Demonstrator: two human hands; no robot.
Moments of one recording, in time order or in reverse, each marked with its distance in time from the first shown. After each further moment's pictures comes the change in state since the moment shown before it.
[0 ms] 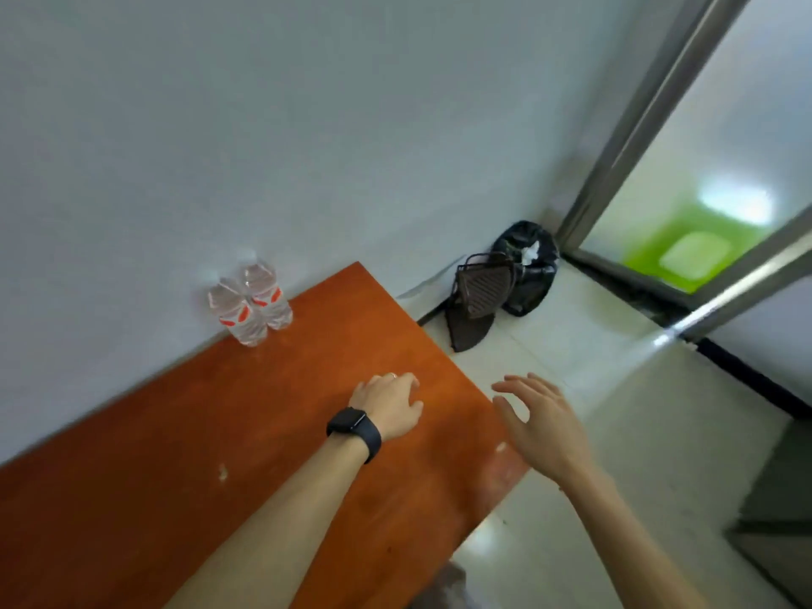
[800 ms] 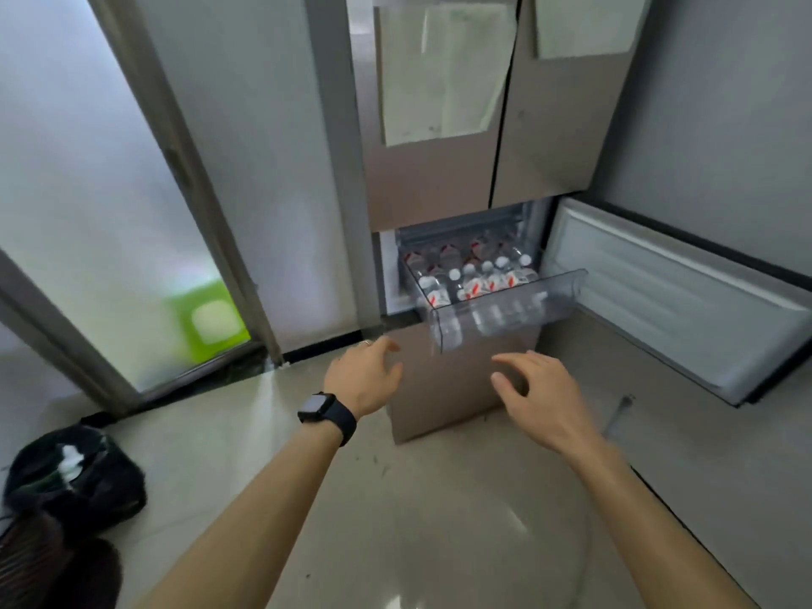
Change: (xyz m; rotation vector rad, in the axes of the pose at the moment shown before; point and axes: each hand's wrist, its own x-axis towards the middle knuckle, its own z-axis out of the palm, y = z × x) left_hand -0.138 0.750 0.194 0.248 -0.014 1.134; right_hand -0.505 0.463 -0.271 0.052 0.828 0.929
